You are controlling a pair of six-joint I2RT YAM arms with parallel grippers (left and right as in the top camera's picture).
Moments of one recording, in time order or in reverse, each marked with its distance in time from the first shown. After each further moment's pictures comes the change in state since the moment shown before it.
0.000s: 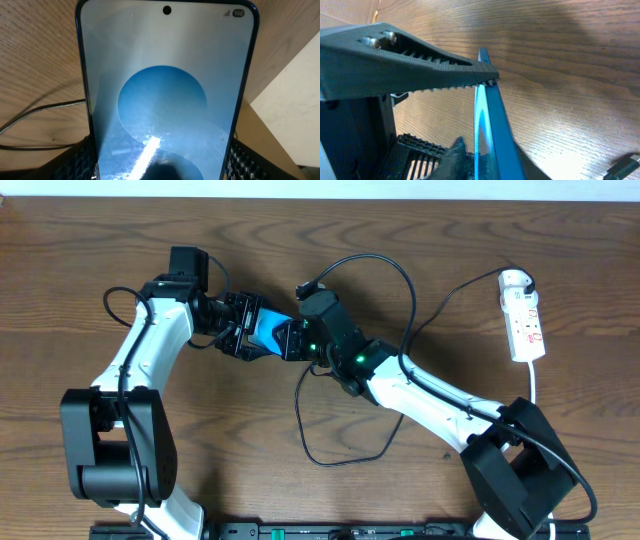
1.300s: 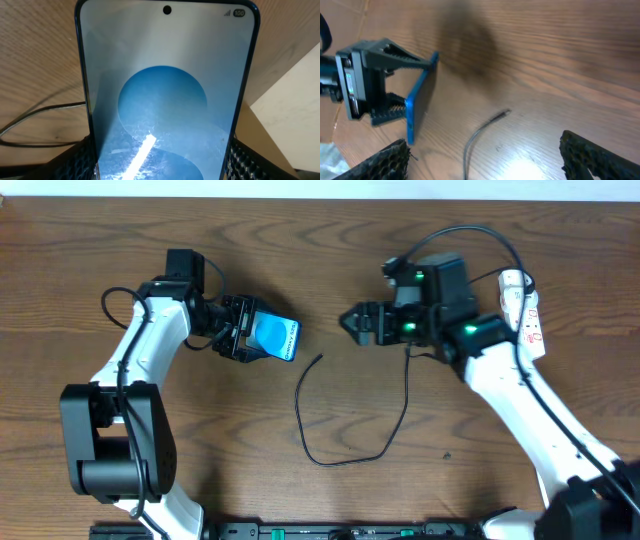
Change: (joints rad) left arm 0.016 0.020 0.000 -0.019 0.009 0.005; right arm -0.366 -0.273 -0.002 -0.435 -0.307 -0.392
